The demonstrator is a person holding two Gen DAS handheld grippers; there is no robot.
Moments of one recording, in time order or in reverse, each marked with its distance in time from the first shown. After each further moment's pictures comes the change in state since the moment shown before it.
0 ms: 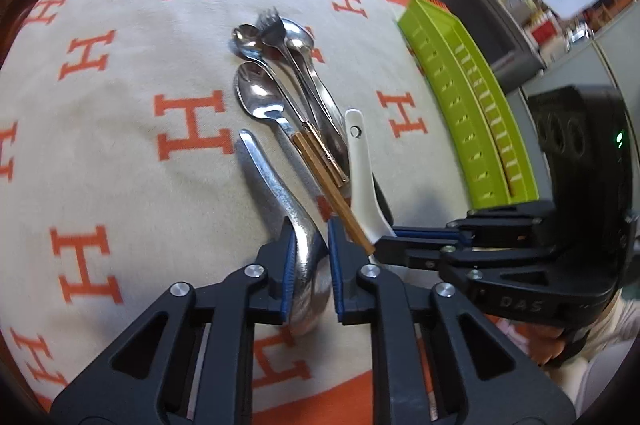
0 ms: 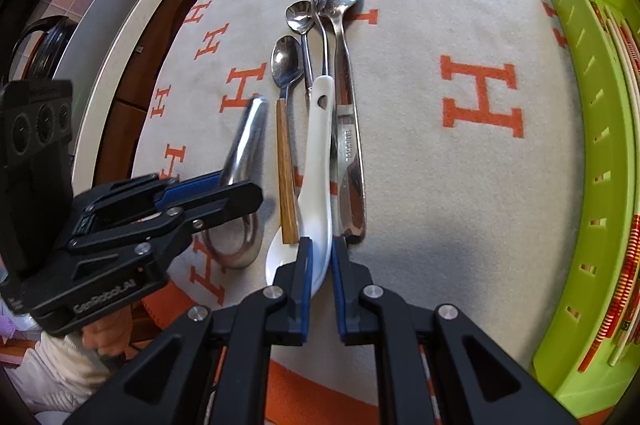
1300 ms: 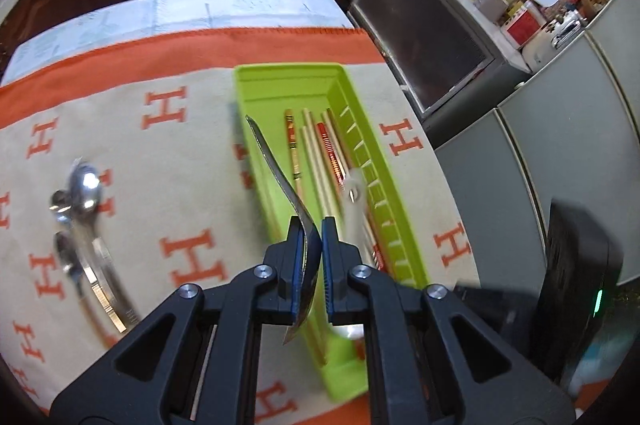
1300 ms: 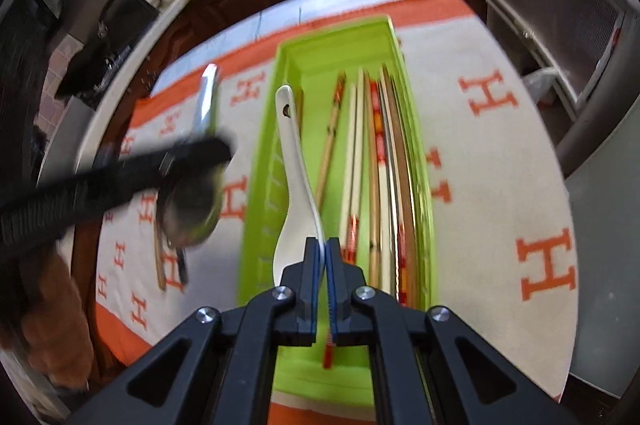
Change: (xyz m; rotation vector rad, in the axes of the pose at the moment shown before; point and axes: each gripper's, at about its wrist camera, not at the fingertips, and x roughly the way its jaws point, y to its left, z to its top) left arm 0.042 -0.214 0.104 0.123 -0.025 0.039; right arm -0.119 -0.140 -0.023 0.176 -0.304 -0.144
